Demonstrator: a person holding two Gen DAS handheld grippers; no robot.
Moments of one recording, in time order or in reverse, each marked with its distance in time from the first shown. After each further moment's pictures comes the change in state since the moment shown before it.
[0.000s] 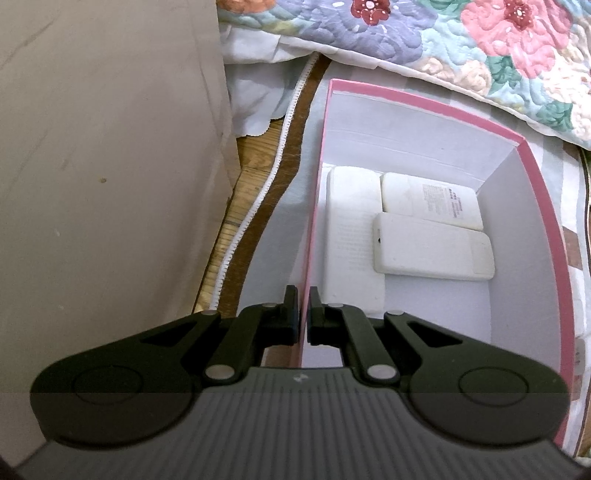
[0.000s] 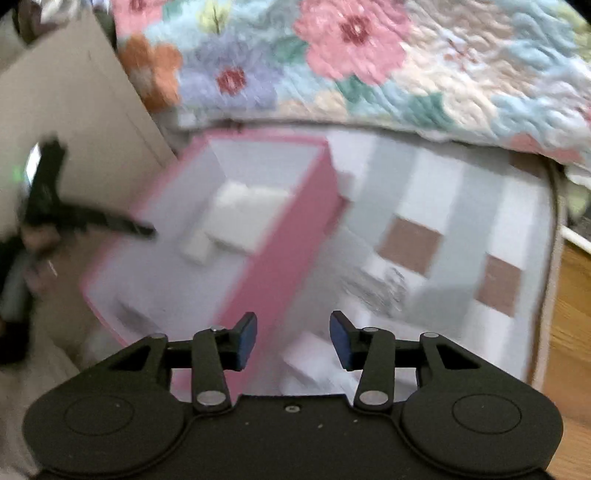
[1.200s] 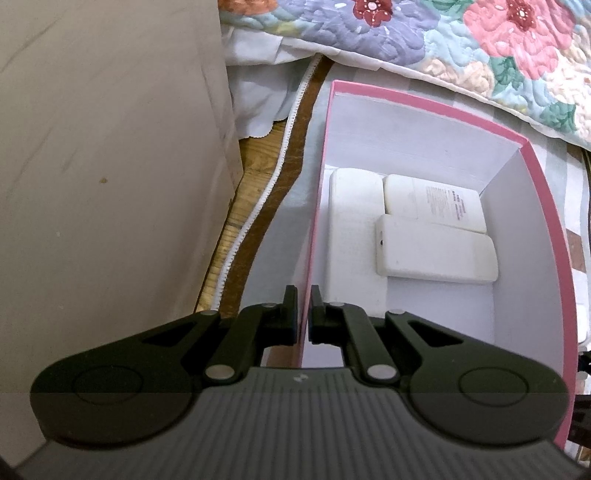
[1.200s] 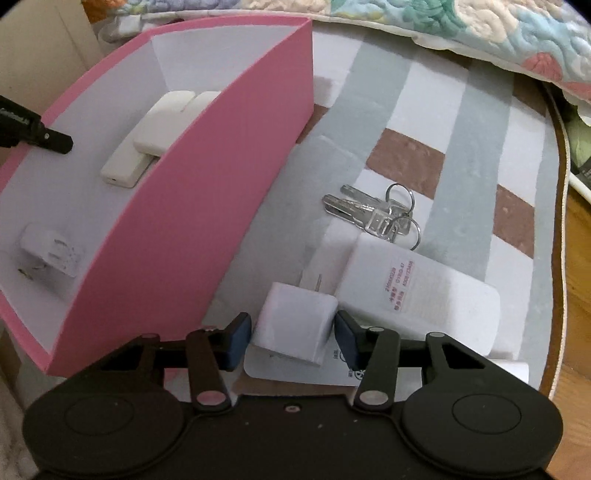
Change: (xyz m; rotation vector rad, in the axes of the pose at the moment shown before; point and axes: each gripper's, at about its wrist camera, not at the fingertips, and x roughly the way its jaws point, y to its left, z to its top) left arm 0.000 0.000 -0.001 -0.013 -0.006 0.014; right arm 0.092 0.004 -0.033 0.020 0.130 -0.180
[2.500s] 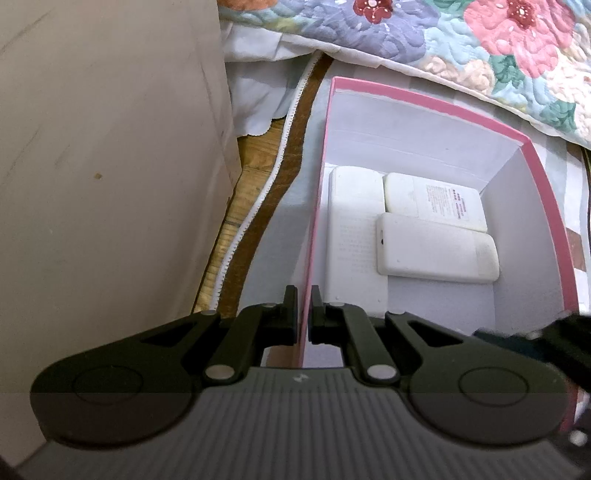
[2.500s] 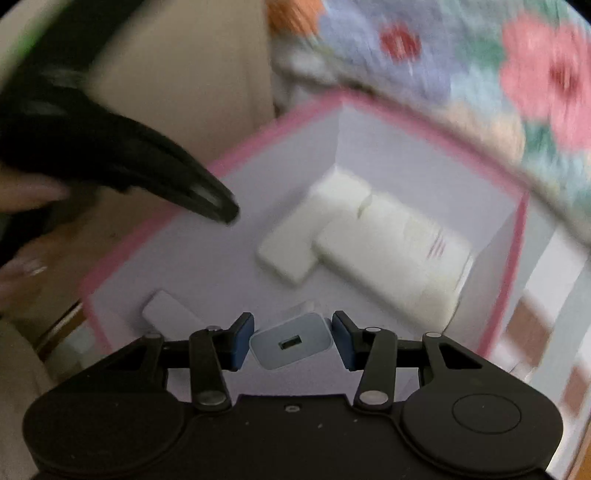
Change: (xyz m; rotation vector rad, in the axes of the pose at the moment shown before) left arm 0.003 0.001 -0.001 0.003 0.000 -0.011; right arm -0.009 0.131 0.072 -0.254 -0.064 0.155
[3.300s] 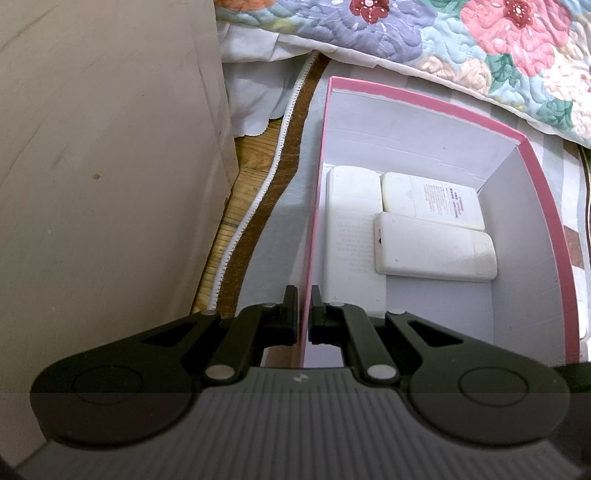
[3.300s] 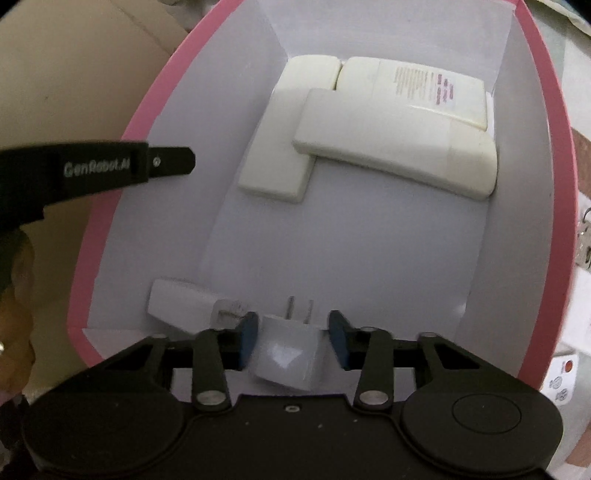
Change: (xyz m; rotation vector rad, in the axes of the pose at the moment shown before) left arm 0.000 0.001 0.000 0.009 0.000 -0.006; right arm 0.040 -0.023 -0.007 0.384 0.251 0.150
